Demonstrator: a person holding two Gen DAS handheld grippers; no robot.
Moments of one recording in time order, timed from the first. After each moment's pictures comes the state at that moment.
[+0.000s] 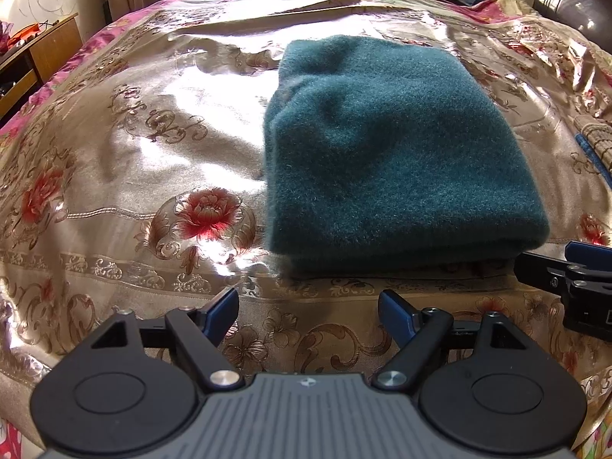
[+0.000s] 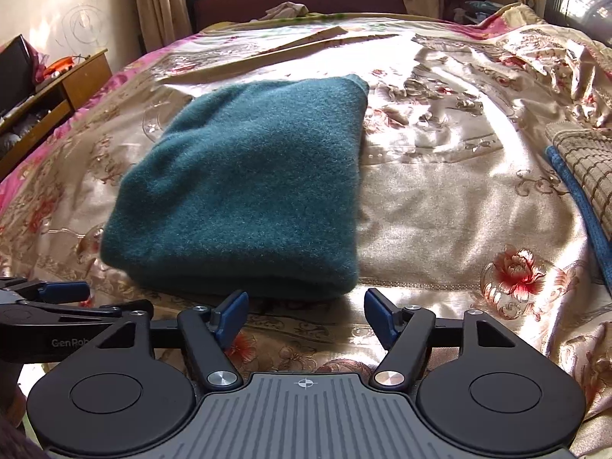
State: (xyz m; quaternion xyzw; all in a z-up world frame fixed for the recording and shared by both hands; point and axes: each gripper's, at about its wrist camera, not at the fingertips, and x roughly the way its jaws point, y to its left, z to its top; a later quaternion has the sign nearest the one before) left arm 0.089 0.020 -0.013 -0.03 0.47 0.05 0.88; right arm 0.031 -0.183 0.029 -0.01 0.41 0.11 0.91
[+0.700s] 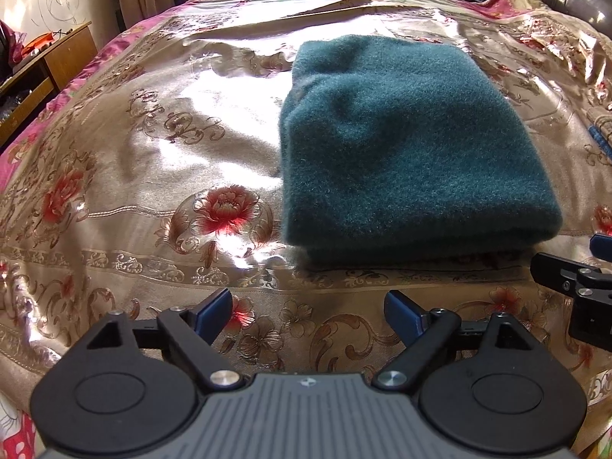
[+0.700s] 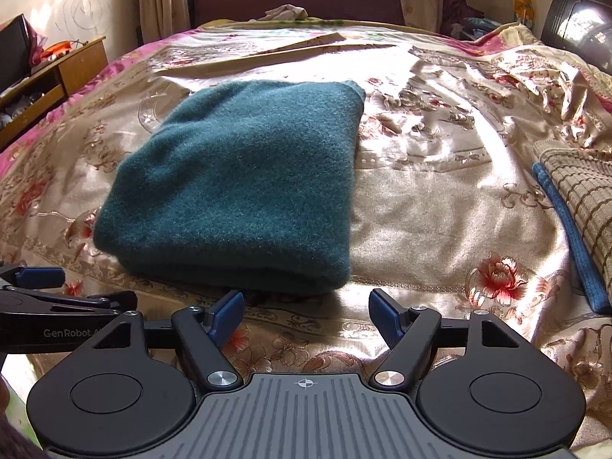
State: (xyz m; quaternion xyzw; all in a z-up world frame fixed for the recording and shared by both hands) left arm 0.082 0.014 -0.013 0.00 0.47 0.08 0.88; right arm 0.020 -0.175 0.030 -0.05 0.40 0.09 0.91
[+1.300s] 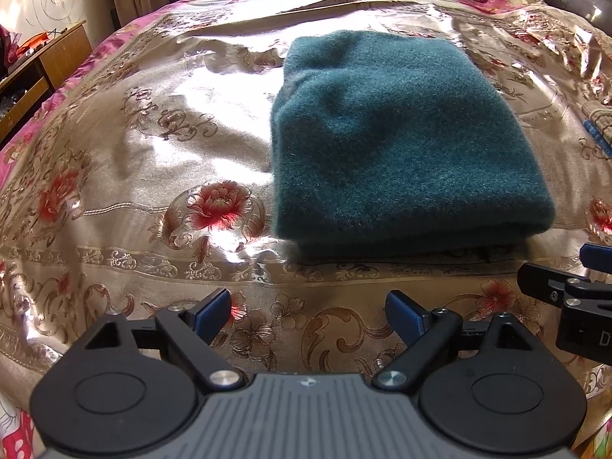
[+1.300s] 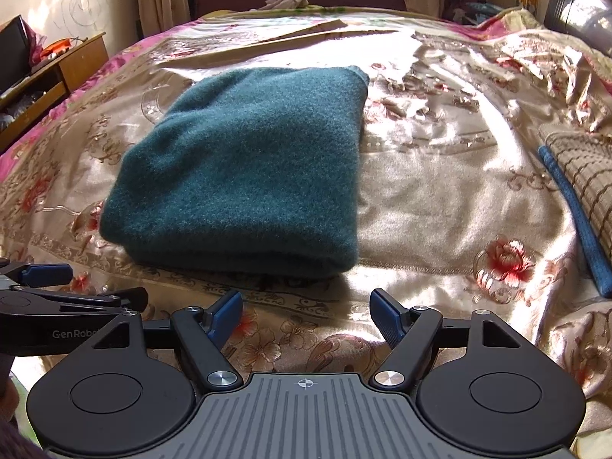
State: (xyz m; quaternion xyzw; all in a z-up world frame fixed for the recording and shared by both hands) left arm 0.081 0.011 -0.012 -0.01 0.47 0.07 0.88; right arm 0.020 -0.177 0.026 -0.04 0.42 0.10 0.90
